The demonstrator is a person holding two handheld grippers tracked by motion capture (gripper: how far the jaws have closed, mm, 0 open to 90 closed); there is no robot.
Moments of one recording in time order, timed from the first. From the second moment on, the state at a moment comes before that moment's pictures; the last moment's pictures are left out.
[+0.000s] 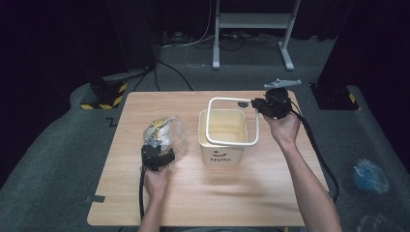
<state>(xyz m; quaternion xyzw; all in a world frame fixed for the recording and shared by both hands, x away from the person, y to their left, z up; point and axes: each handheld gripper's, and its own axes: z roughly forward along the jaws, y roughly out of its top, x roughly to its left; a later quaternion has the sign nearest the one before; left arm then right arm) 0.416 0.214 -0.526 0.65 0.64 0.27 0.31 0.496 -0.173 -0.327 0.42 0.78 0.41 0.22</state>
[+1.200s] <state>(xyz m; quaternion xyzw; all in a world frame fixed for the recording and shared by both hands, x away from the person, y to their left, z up) 0.416 0.214 -0.526 0.65 0.64 0.27 0.32 0.511 -0.153 -0.339 0.40 0.80 0.40 0.20</state>
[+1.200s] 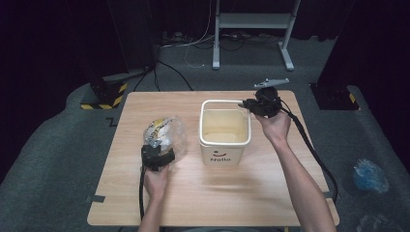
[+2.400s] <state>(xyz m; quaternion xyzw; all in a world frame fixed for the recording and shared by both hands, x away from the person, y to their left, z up) 0.416 0.214 -0.526 0.65 0.64 0.27 0.32 0.522 -0.144 -0.363 0.41 0.81 0.38 0.18</state>
